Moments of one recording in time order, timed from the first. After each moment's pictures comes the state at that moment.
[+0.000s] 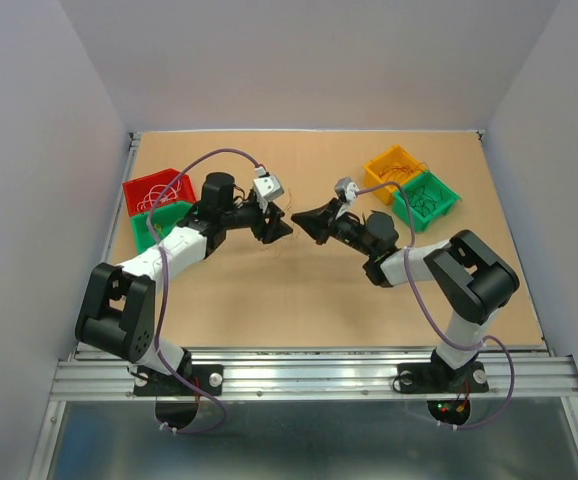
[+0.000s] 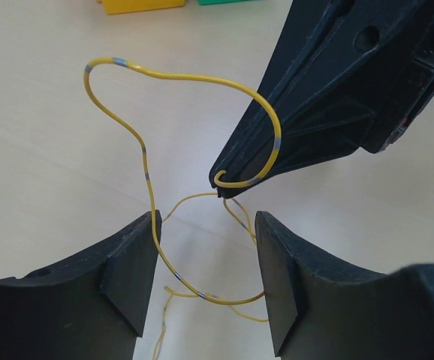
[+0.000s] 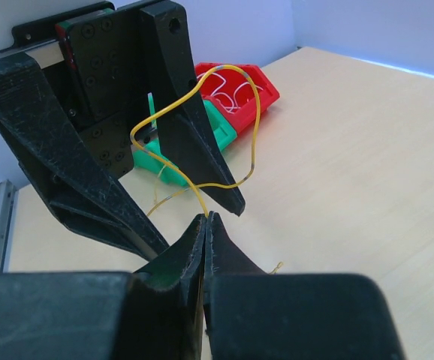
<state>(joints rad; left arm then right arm) -0.38 1.48 0.89 0.13 0.78 0.24 0.60 1.77 0.70 1.28 -0.42 0.34</state>
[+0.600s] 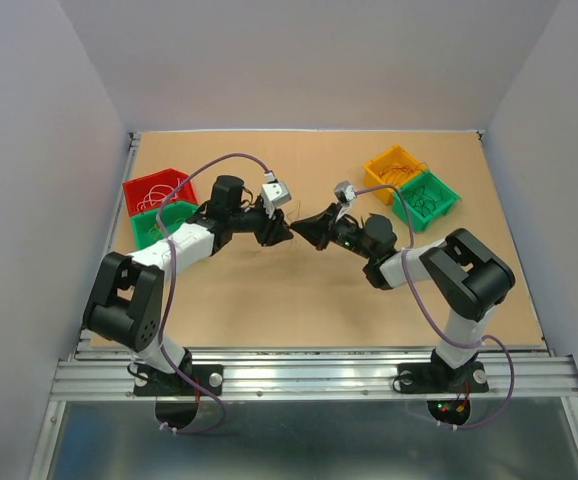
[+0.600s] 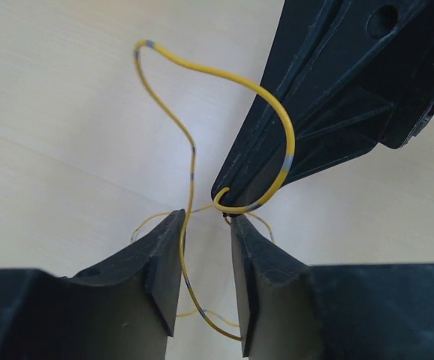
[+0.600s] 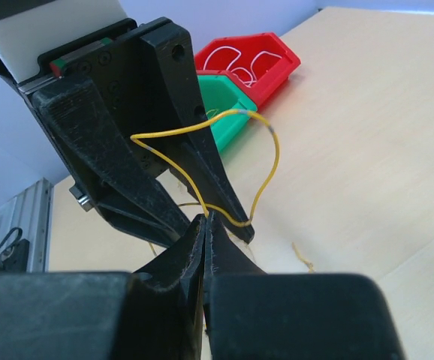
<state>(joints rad) -0.41 1.54 0.91 0.05 0.78 0.28 0.60 1.79 0.67 1.29 -0.45 0.46</state>
